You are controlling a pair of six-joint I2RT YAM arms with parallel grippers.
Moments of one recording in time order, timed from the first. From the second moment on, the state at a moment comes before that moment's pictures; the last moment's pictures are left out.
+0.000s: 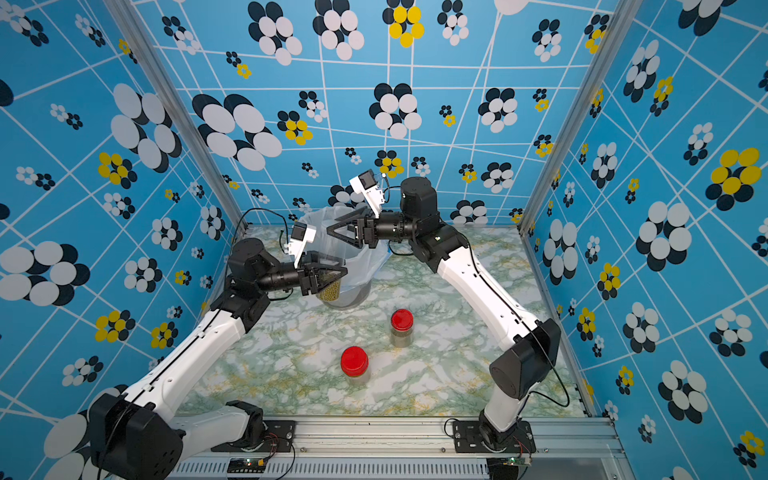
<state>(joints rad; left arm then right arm) -0.29 1.19 0.99 0.13 1.00 -0.40 0.60 1.72 1.84 -0.23 -0.90 0.33</state>
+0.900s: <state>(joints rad) -0.47 1.12 1.11 -0.32 0.47 -0.03 0.61 1.70 1.88 -0.38 -0.71 0.38</state>
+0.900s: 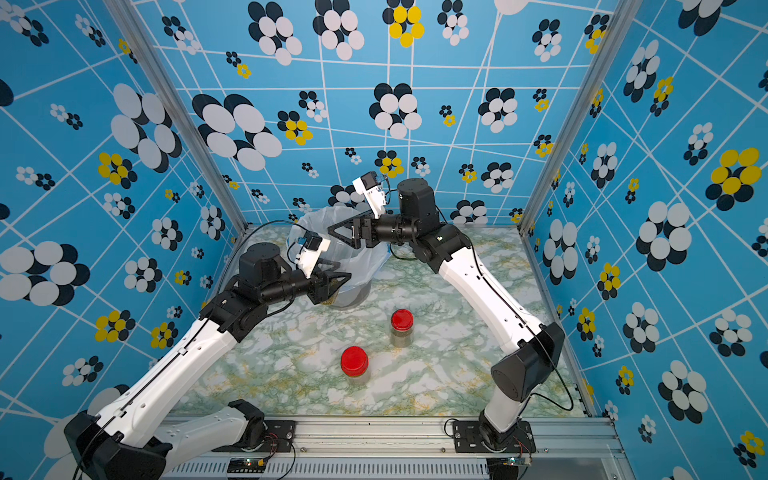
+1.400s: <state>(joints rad) -0.47 1.09 1.09 -0.31 0.44 -0.03 0.60 1.70 1.88 -0.38 -0.72 0.41</state>
